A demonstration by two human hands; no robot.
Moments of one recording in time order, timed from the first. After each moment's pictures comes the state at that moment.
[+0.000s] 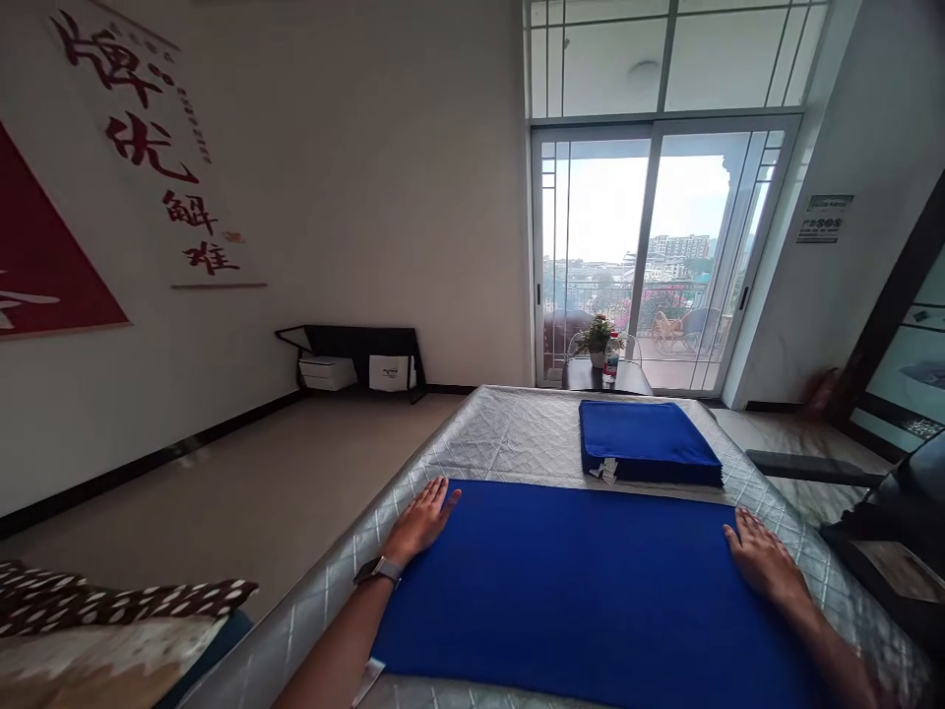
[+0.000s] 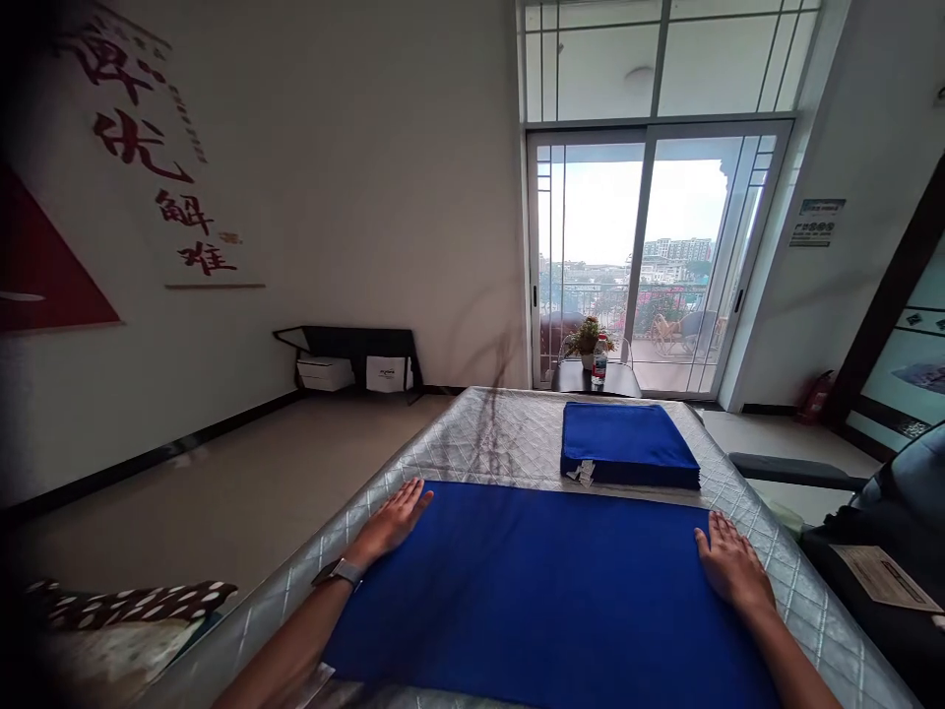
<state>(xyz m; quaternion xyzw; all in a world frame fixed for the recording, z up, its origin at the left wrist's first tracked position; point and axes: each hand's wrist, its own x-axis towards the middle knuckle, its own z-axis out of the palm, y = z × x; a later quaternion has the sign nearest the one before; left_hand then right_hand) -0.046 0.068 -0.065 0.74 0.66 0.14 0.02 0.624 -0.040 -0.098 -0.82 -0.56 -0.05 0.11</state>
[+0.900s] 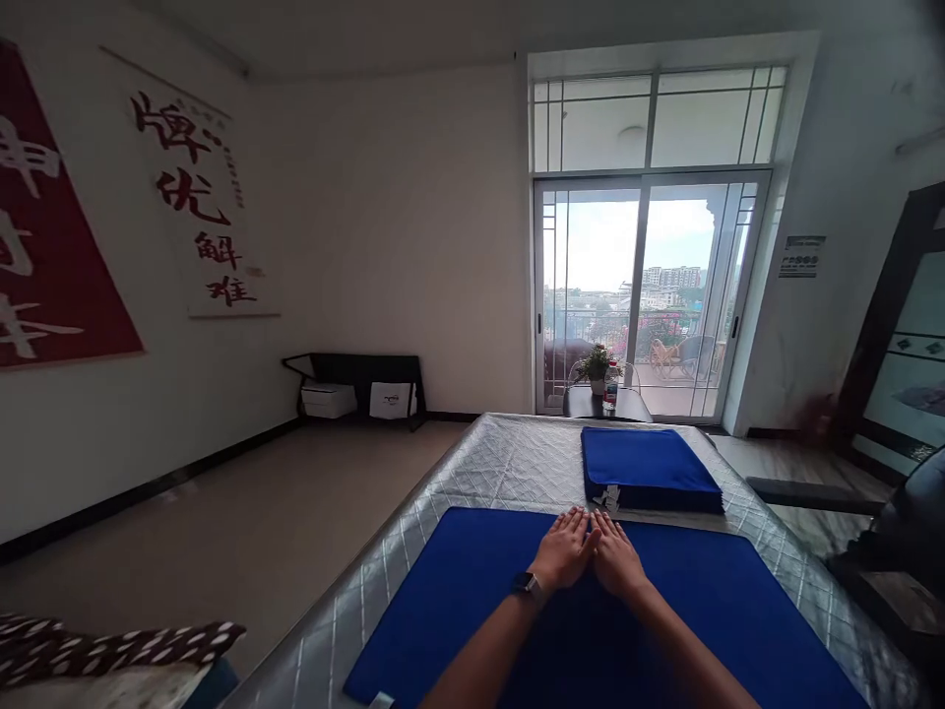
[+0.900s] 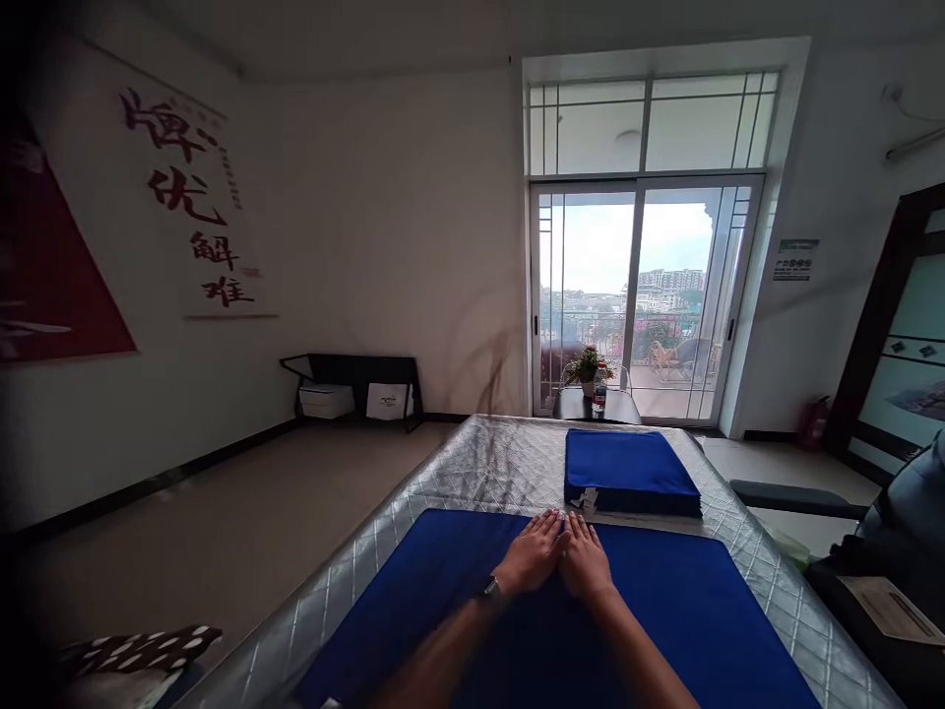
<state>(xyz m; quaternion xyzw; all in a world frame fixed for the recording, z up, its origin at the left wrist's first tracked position) 0.208 0.025 -0.035 0.88 0.44 0.16 0.02 0.352 -0.003 -0.030 -0.65 -0.76 0.00 0.09</state>
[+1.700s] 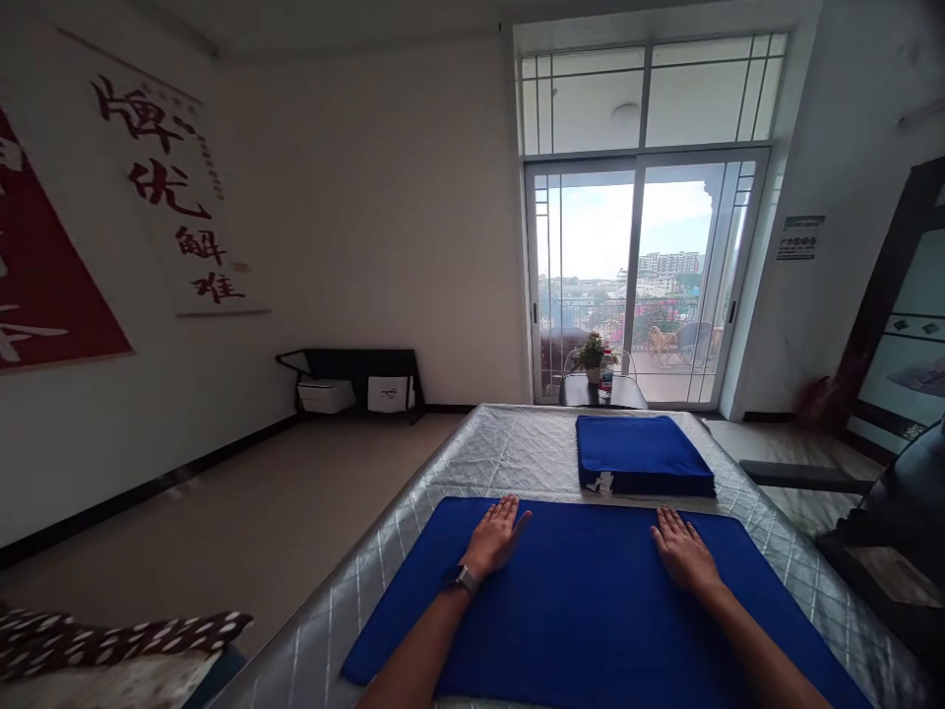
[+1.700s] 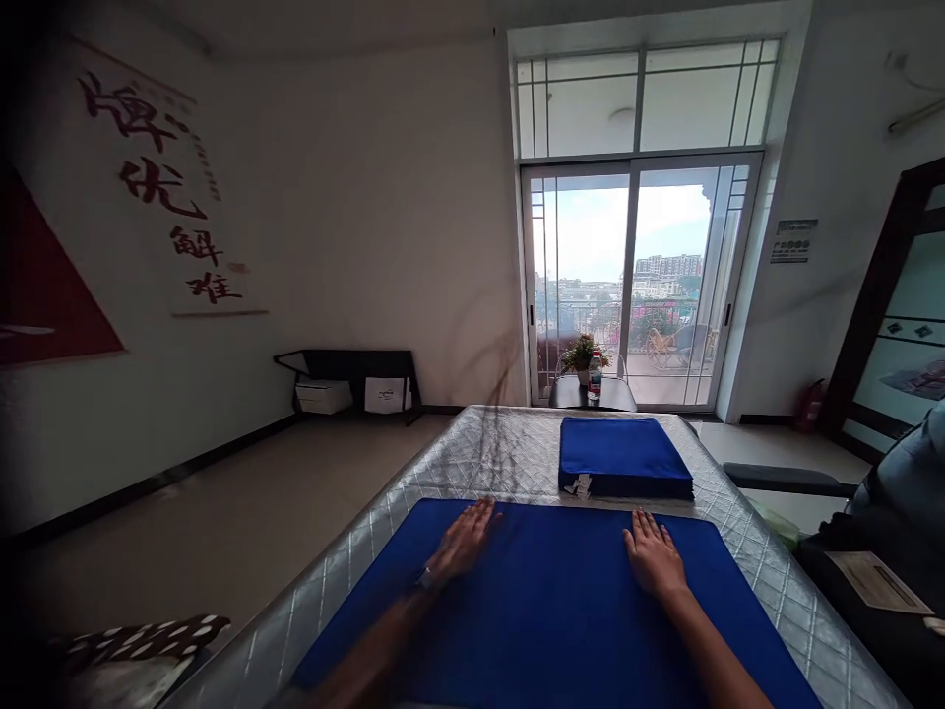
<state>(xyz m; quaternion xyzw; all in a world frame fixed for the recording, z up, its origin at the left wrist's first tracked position) 0.093 0.057 -0.060 0.83 0.54 0.14 -0.01 0.483 -0.032 -0.047 -0.75 -0.66 0.00 0.09</state>
